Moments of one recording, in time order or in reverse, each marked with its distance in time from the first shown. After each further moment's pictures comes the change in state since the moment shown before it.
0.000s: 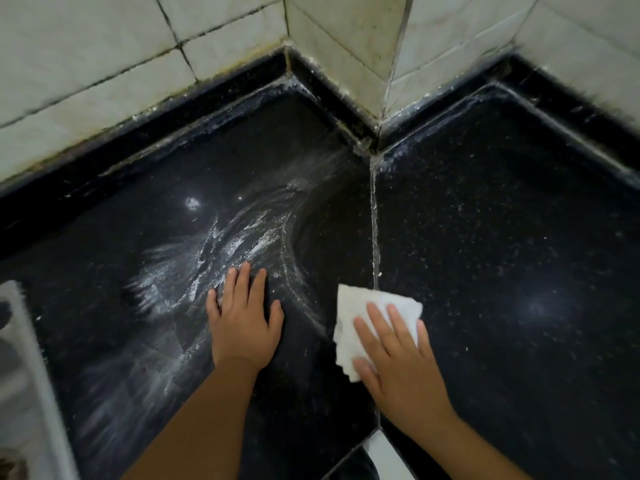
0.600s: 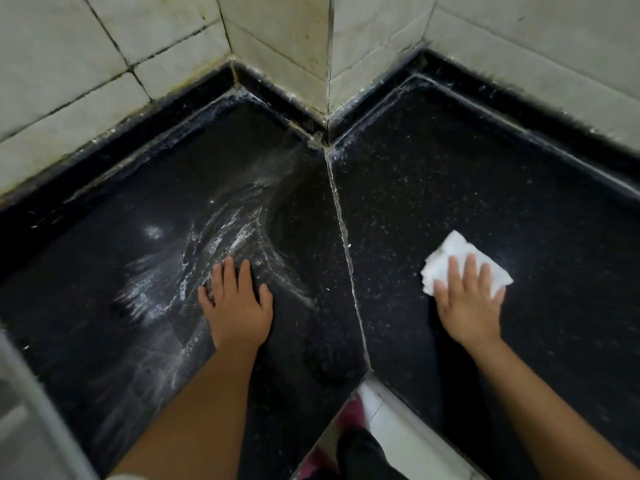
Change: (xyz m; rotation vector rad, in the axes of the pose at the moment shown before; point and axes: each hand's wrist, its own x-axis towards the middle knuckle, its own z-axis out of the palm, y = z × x) left_hand -0.004 0.006 -0.013 -0.004 -0.083 0.002; right_hand -0.030 0.065 -0.045 0.135 -0.181 0.806
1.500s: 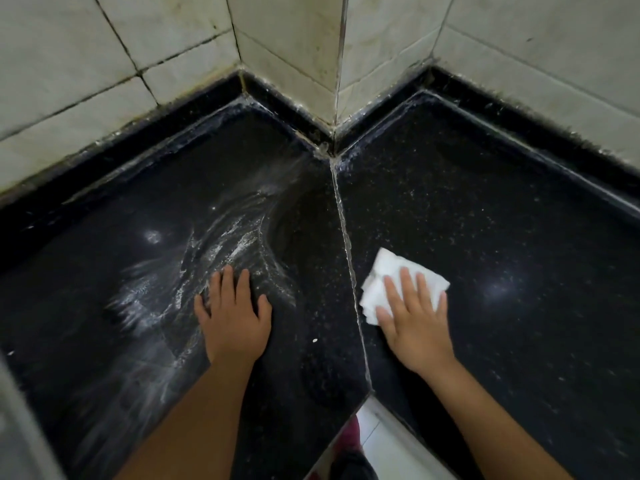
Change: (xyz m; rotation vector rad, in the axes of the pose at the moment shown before) left_hand 0.002 -0.002 0.001 0.017 0.010 0.006; right_hand -0.014 -0.053 0.022 -0.085 0.033 -0.343
